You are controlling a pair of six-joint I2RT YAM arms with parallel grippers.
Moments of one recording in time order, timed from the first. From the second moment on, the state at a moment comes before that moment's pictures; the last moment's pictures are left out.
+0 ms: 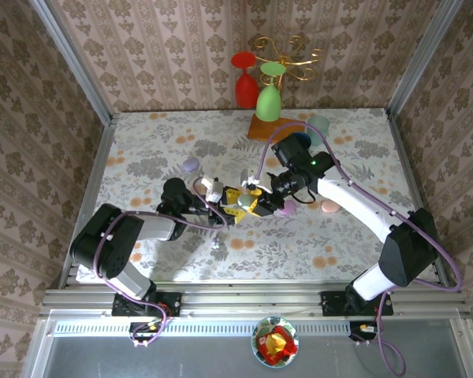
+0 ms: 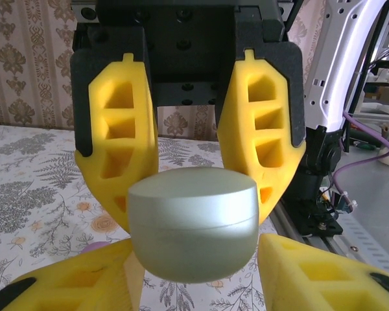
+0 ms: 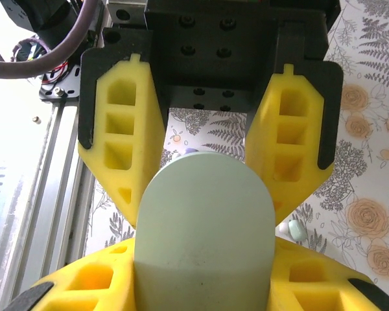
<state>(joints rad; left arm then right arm) -0.54 1.59 0.49 1.17 1.19 -0.16 0.57 1.54 1.32 -0.84 -0.69 -0.76</state>
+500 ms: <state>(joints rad) -0.54 1.63 0.52 1.17 1.21 -0.21 0.57 1.57 1.35 -0.88 -0.66 -0.76</state>
